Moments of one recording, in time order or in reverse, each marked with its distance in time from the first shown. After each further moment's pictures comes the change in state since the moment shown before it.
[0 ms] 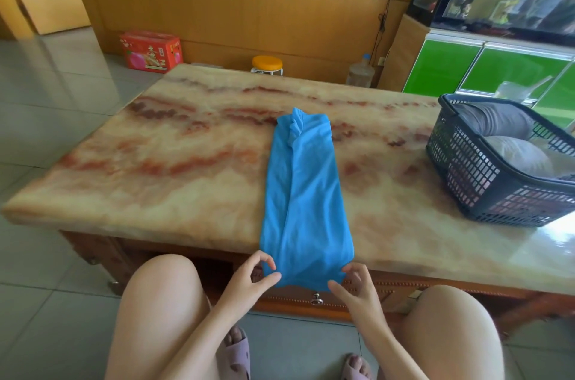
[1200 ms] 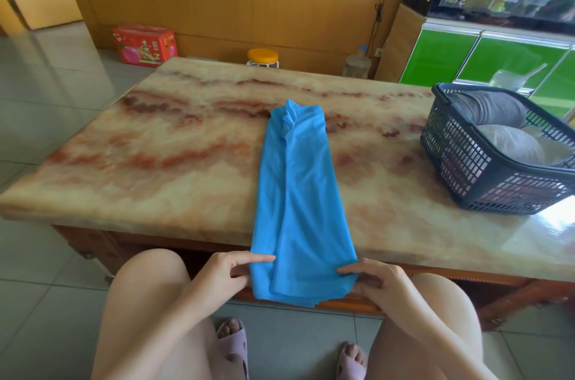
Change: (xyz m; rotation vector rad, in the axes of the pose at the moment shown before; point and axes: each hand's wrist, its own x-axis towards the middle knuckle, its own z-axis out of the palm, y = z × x) left_hand -0.022 0.030 -0.032 0.025 -0.161 0.089; right_hand -0.021 -0.070 -0.055 -0.379 -0.343 -0.181
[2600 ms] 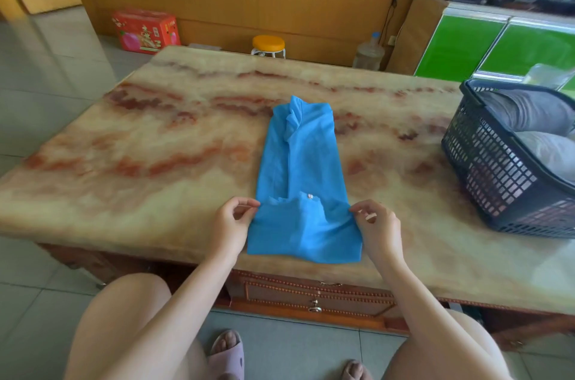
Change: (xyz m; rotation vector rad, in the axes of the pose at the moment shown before) left_hand 0.130 -0.002 -0.006 -0.193 0.604 -0.219; right_hand 0.147 0.010 -0.009 -0.087 0.537 0.142
